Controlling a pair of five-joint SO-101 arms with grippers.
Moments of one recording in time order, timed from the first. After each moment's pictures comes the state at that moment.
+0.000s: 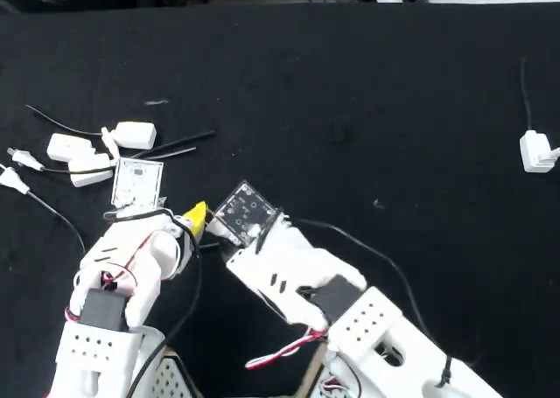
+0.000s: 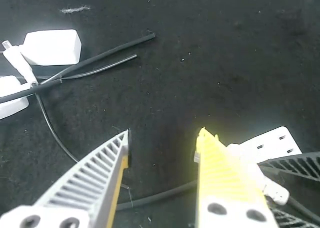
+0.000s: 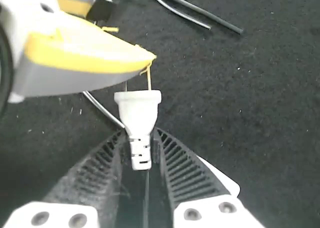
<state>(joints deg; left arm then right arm) 5.5 -85.9 79.9 49.8 0.1 -42.5 -61.1 80.0 29.7 7.9</state>
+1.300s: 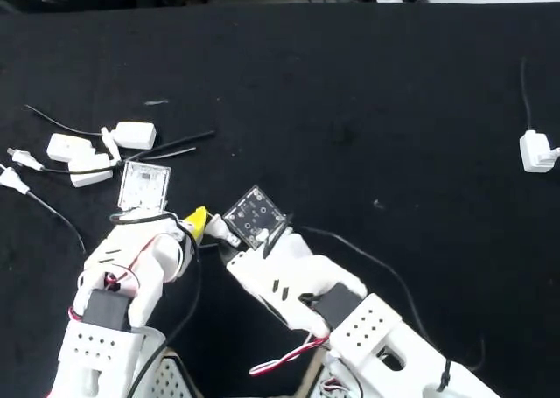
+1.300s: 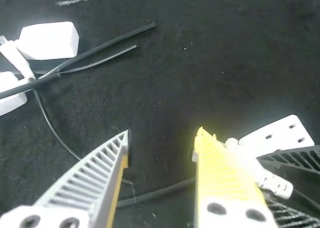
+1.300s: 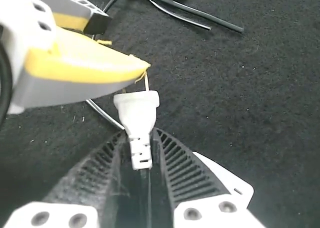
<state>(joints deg) 7.6 -86.2 82.7 49.1 -1.4 -42.8 -62.8 85.8 22.0 3.7</state>
